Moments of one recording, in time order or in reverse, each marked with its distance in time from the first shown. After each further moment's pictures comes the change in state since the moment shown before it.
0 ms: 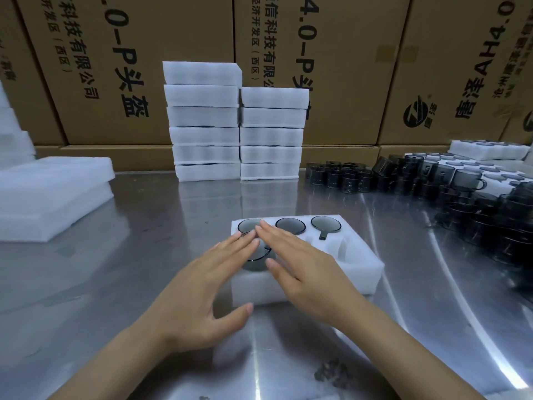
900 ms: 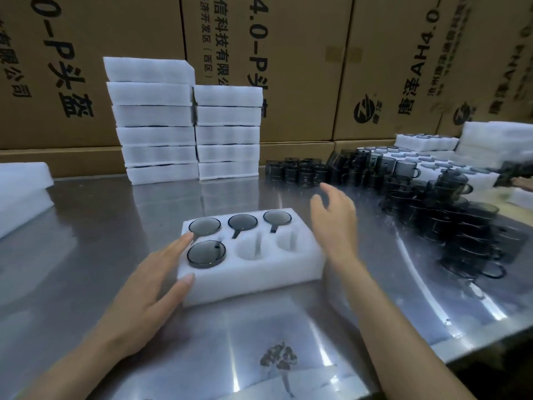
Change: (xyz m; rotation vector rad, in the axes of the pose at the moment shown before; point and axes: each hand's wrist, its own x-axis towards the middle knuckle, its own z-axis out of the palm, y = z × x) left_hand -0.003 -0.012 0.021 -0.166 0.134 -0.221; right_hand 0.003 0.082 -0.051 0.097 0.660 0.613
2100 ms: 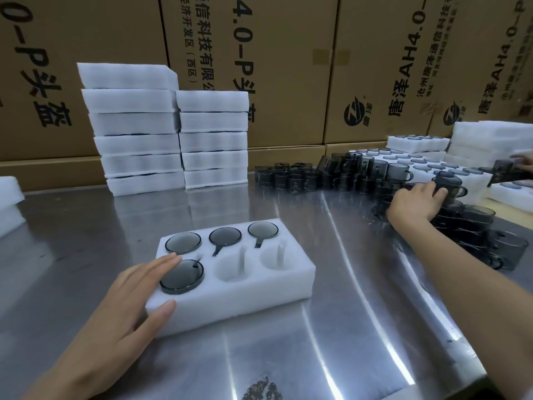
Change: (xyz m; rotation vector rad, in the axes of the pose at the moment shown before) left_hand 0.011 -0.005 0.008 0.092 -0.018 0.125; right_hand 0.137 0.125 -0.073 -1.335 -0.055 0.334
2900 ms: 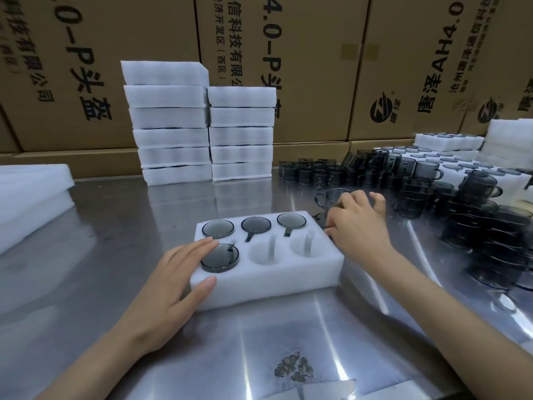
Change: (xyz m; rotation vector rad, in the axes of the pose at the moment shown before) left_hand -0.002 -0.001 0.001 -0.024 -0.024 -0.071; right_hand -0.139 -0.058 -0.043 0.310 0.342 -0.725
